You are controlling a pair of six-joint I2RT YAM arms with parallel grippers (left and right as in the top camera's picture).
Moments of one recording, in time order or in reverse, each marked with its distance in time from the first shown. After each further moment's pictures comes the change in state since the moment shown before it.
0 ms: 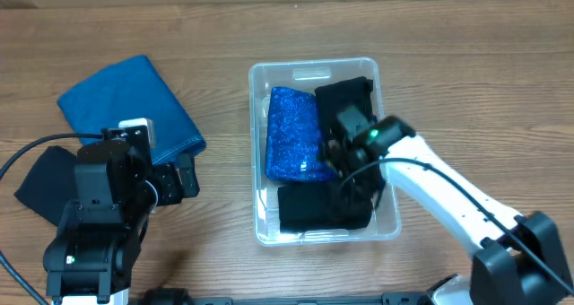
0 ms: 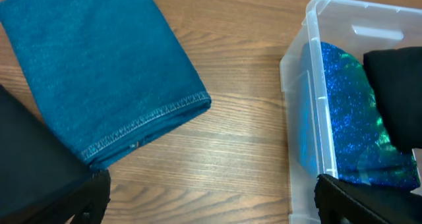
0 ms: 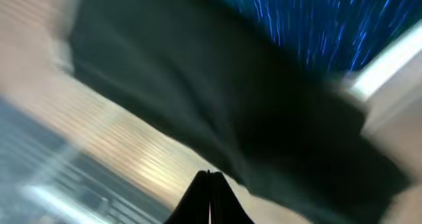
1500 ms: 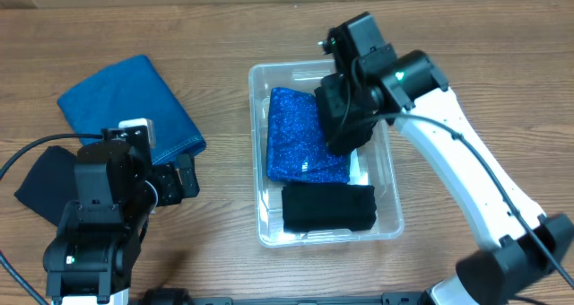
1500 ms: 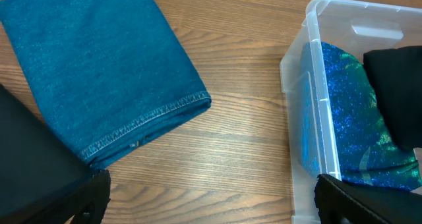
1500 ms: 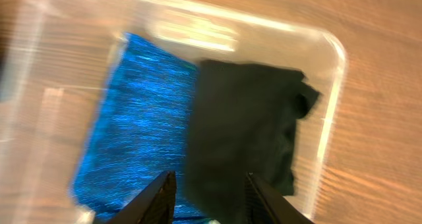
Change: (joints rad) left arm 0.000 0.000 0.001 -0.002 0.000 0.000; right arm -0.099 0.139 0.628 0.034 0.358 0.147
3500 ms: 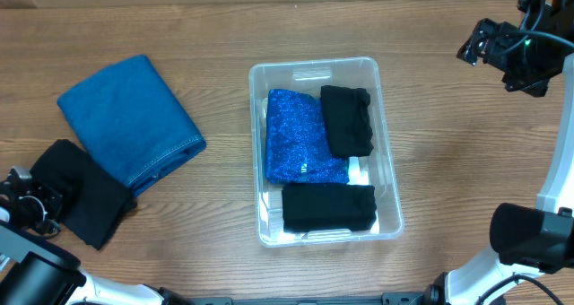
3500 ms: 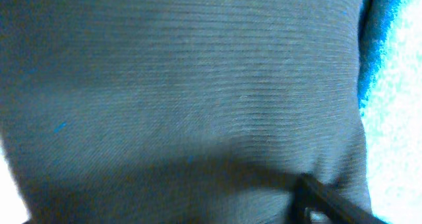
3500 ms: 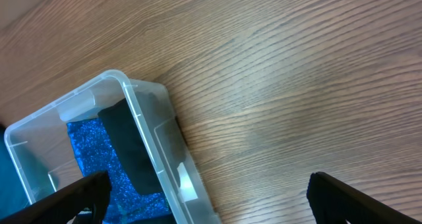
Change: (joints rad) left arm 1.041 1.032 0.070 0.336 0.501 0.237; right arm -0.684 0.099 0.478 -0.472 -0.315 0.040
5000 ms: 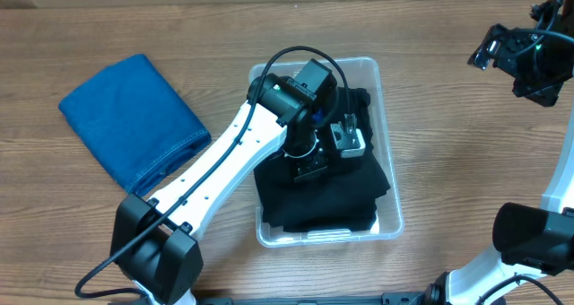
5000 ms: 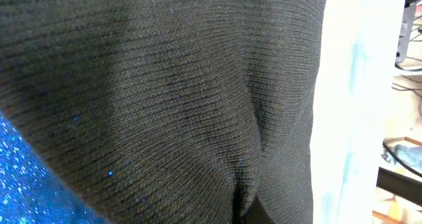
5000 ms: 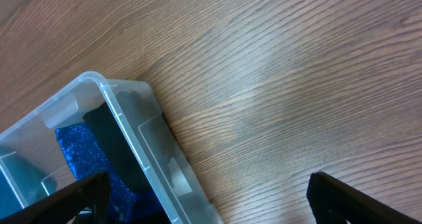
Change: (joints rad) left arm -1.685 -0.036 0.563 -0.630 -0.124 0.613; right arm -0.042 0.000 0.000 -0.047 0.024 0.034
